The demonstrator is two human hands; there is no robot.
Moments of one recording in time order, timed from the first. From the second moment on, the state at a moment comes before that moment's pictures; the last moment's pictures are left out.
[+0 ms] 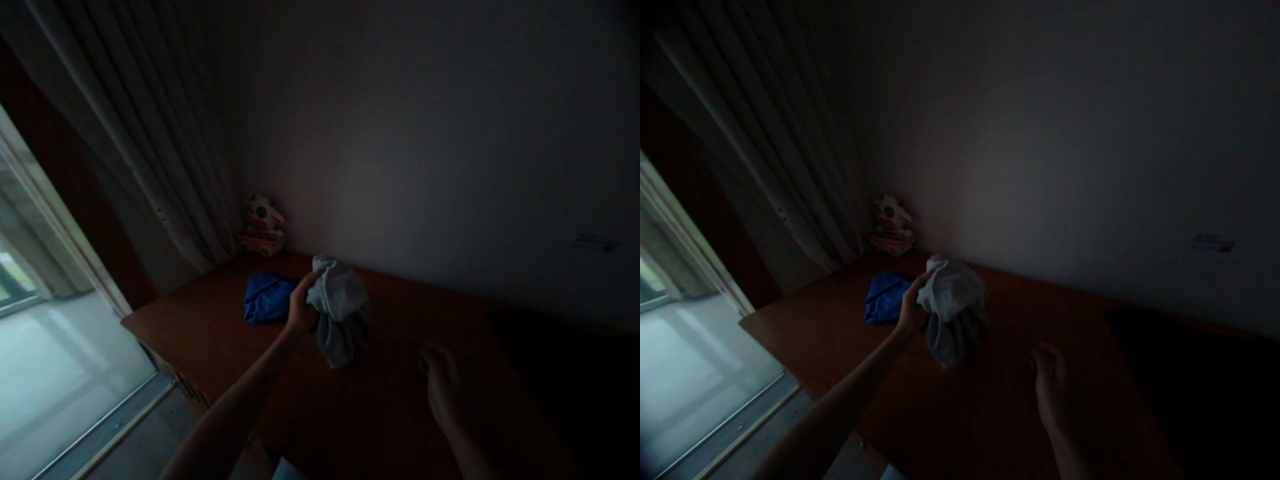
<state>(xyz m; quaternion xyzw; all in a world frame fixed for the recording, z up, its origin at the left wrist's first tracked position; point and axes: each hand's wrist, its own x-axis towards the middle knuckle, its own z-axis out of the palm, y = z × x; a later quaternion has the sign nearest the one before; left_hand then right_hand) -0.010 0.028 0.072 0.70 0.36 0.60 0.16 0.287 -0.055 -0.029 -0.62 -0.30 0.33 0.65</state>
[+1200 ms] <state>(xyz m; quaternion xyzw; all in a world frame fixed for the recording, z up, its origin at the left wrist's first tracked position) 0.064 0.041 -0.006 0.92 0.31 0.23 0.09 0.309 -0.036 -0.027 -0.58 -0.33 0.29 0.69</state>
